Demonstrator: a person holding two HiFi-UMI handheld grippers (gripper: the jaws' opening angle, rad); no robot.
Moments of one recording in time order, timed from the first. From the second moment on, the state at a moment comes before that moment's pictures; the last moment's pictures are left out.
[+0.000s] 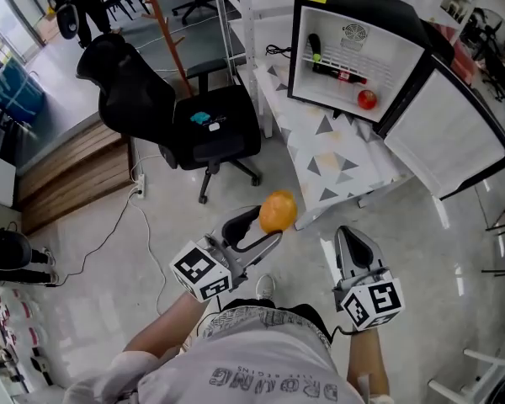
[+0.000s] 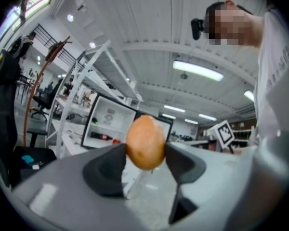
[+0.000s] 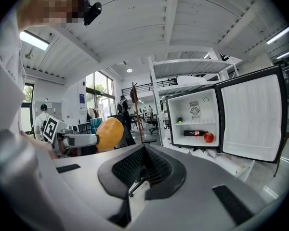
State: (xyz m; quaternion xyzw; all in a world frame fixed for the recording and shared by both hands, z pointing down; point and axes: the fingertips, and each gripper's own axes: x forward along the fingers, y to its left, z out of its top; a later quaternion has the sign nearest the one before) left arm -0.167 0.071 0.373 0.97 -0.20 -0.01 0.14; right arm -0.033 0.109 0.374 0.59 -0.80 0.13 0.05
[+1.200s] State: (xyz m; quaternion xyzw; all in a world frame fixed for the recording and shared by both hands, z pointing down) left arm -0.103 -0.030 0.379 0.97 -0.21 0.01 0.14; right arm 0.029 0.000 0.378 0.58 -0.81 0.14 0.02
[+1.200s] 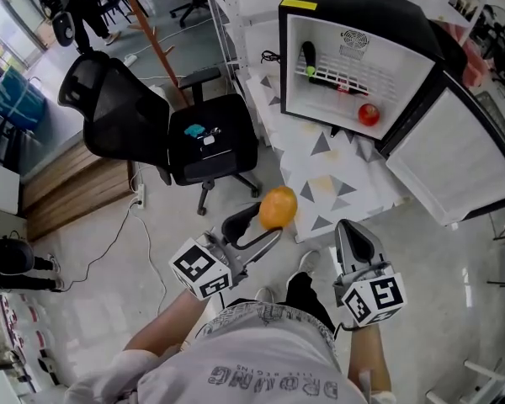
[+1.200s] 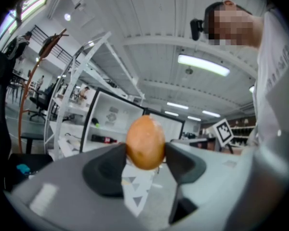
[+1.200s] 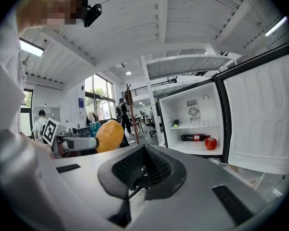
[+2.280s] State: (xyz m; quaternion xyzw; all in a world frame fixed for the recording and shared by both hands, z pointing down) left arm 0.030 -0.149 0.385 0.95 -0.27 0.04 0.13; right arm 0.156 -0.127 0.395 0.51 -0.84 0.17 0.02
